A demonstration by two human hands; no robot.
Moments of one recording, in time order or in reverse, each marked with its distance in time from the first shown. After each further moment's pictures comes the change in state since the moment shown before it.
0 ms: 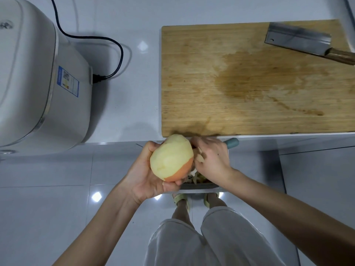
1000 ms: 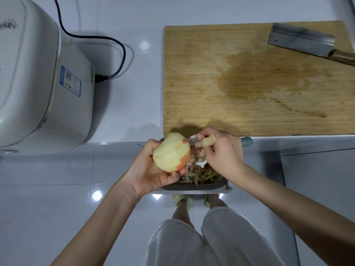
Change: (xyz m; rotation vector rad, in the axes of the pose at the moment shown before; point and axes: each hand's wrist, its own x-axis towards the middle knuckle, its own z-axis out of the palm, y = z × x) left_hand 0.002 0.009 -0.002 0.072 0.214 0.111; right_hand 0.008 0.005 -0.016 0.008 0.063 0.164
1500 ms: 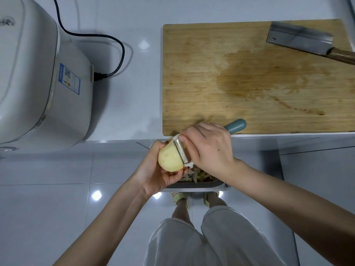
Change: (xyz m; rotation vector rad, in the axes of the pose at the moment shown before) left_hand 0.011 -0.016 0.003 0.034 0.181 -0.026; right_hand 0.009 -0.028 0.000 -0.100 0.158 -0.396
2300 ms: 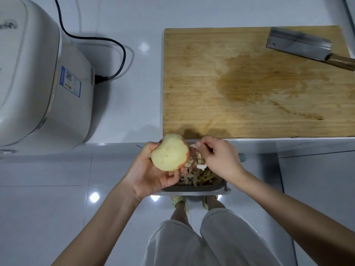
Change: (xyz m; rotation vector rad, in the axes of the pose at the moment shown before) left_hand -0.004 0.010 -0.013 -0.170 -0.272 -0.002; right_hand -0.024 0.023 0.003 0.256 -0.470 0.686
